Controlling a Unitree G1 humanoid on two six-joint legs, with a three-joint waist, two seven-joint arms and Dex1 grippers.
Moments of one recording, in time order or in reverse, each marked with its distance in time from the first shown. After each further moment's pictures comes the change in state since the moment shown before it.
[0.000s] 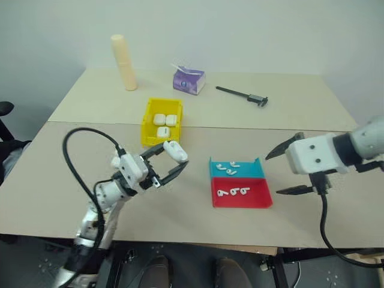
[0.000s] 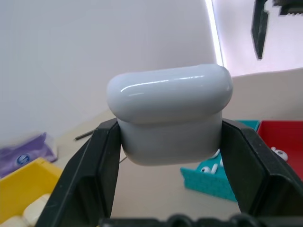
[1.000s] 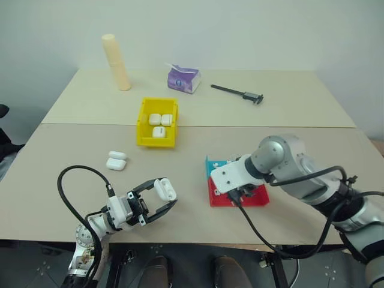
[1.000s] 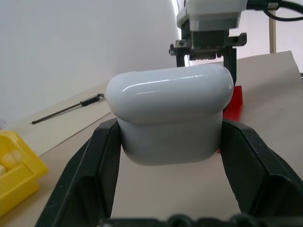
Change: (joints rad) left arm 0.246 0.052 0.062 0.036 -0.058 -0.176 -0.220; right arm -0.212 0.433 0.512 0.038 -0.470 0.223 -0.037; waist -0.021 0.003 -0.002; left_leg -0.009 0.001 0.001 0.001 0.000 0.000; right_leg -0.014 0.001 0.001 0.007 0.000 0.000
